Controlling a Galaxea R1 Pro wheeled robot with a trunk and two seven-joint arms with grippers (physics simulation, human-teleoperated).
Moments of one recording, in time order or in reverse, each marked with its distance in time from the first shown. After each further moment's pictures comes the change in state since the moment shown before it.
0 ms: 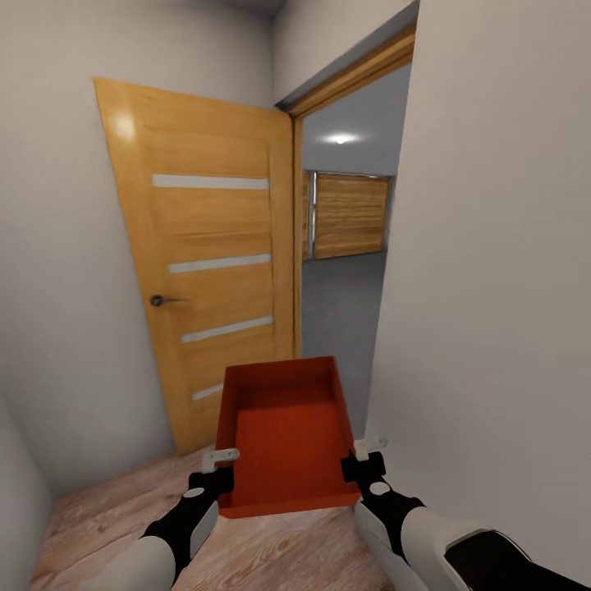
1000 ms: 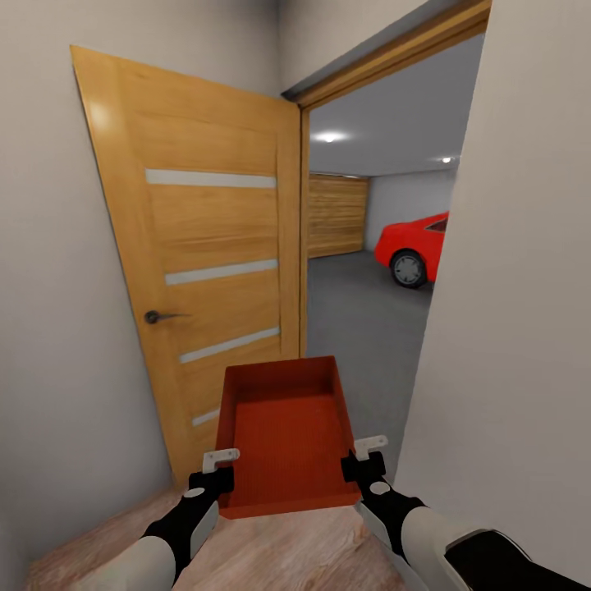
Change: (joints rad) left arm 0.000 -0.001 0.000 0.000 0.001 0.000 0.002; right arm 0.000 -0.001 0.001 -0.001 0.000 0.002 0.002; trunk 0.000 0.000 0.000
